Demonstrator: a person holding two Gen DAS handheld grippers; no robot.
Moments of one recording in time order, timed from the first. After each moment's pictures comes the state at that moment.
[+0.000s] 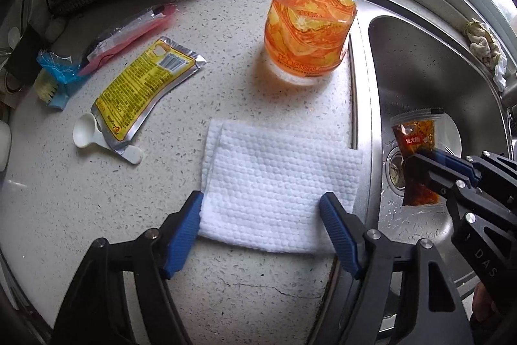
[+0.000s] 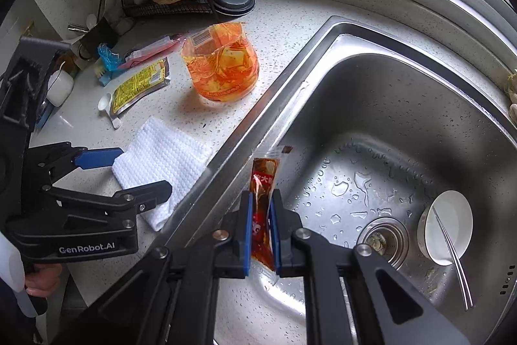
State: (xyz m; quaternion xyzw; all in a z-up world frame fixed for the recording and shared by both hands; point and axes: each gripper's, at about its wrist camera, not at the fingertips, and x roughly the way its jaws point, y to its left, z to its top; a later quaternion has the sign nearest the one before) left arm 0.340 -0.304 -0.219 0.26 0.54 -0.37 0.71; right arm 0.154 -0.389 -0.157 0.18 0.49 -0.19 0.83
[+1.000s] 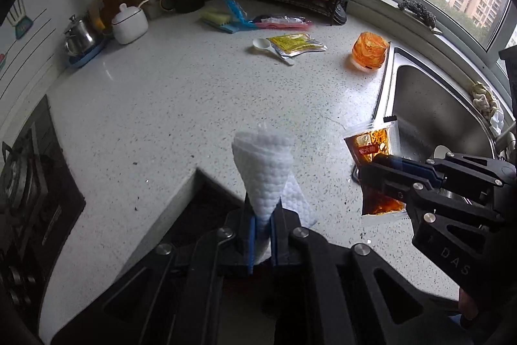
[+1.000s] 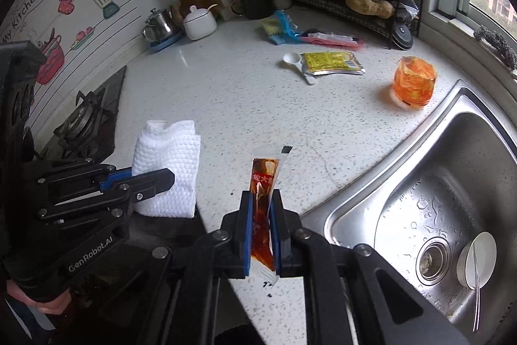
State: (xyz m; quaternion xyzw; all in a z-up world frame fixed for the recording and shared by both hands) left arm 0.220 -0.066 -0.136 0.11 0.50 -0.22 0.83; right arm 0.124 -0.206 -0.114 0.07 0.48 0.03 0.88
